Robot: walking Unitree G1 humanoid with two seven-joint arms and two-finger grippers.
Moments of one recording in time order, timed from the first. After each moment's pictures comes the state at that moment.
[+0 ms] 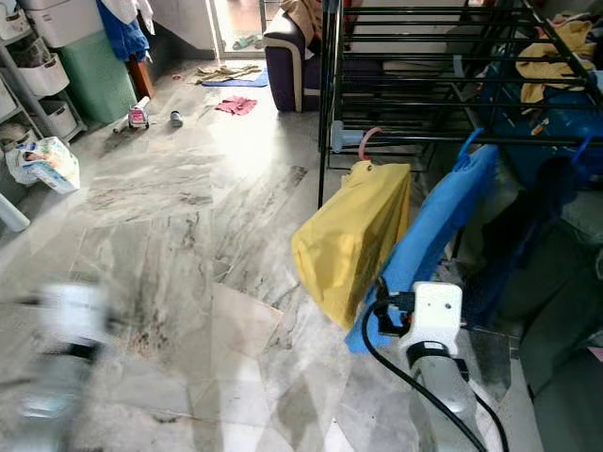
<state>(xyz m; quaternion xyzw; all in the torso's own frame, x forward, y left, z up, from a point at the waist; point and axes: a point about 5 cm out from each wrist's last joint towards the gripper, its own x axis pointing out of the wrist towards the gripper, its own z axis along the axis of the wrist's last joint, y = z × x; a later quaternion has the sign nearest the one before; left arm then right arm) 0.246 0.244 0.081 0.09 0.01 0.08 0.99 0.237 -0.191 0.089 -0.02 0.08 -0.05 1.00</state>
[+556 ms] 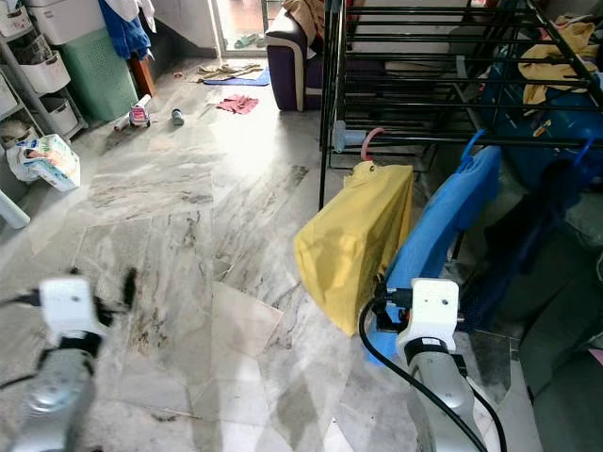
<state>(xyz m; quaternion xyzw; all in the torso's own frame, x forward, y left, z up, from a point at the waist) 0.250 0.217 0.068 0.04 0.02 0.05 1.00 0.241 -0.186 0.090 -0.02 0.07 -0.05 1.00</state>
